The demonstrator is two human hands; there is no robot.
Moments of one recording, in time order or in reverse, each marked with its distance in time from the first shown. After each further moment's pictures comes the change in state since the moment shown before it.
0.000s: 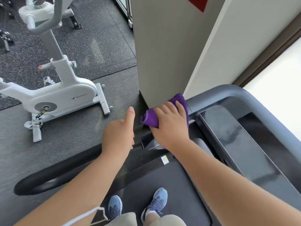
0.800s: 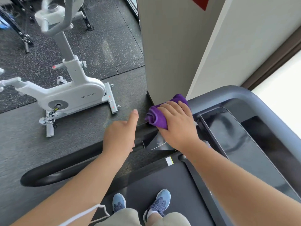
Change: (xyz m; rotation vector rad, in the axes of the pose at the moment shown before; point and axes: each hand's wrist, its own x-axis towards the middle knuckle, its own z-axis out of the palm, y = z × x) left_hand -0.011 0.008 0.011 0.068 0.034 0.003; right_hand 0.001 0.041 0.003 0.108 0.110 -0.184
